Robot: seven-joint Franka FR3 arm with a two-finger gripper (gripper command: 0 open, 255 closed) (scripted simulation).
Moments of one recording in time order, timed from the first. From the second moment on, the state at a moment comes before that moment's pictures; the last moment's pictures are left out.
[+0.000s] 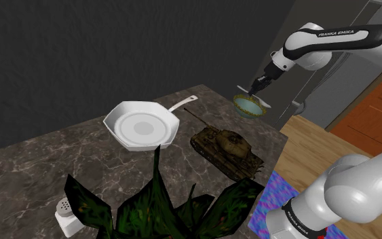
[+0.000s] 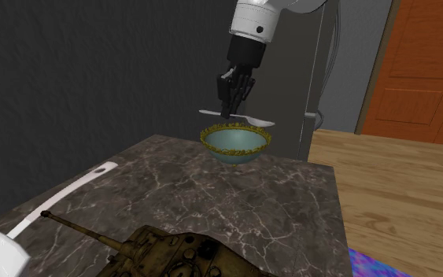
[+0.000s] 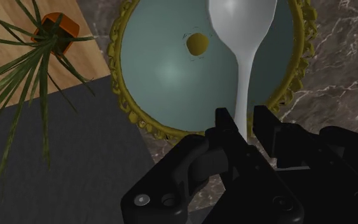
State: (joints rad) arm 0.04 -0.31 -0.45 -2.31 0.09 2.19 -0.45
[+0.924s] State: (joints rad) arm 0.05 -0.27 -0.47 -2.37 0.11 2.28 -0.48
